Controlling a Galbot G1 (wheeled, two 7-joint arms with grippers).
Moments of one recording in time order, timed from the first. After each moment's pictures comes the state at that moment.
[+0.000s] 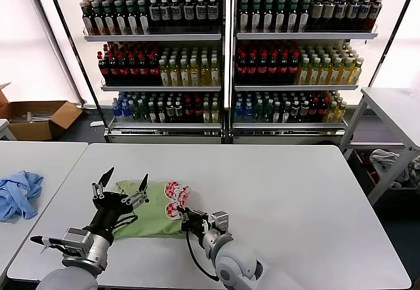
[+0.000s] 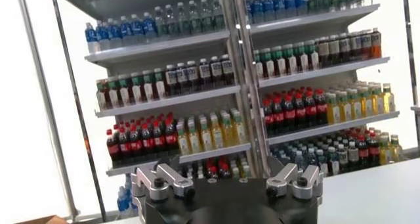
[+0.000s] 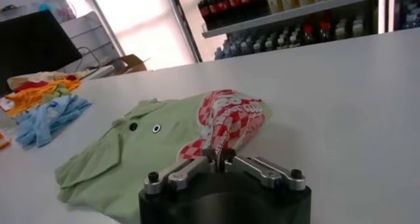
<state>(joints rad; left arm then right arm) 1.47 -0.95 -0.47 -2.33 -0.40 0.31 -0.32 -0.86 1.25 -0.32 1.77 0.83 -0.37 0.34</state>
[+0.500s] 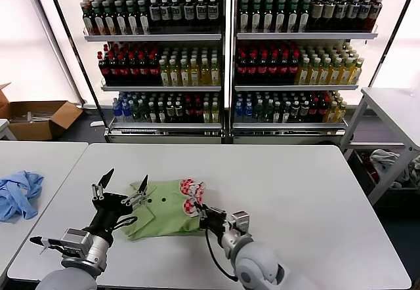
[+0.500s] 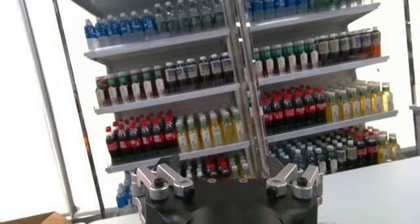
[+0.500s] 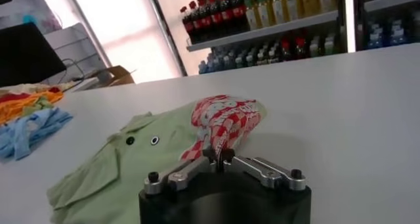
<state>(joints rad) 1.48 -0.94 -0.47 -2.33 -0.41 0.31 -0.32 -0.93 1.13 -0.23 1.86 0.83 -0.35 0.33</state>
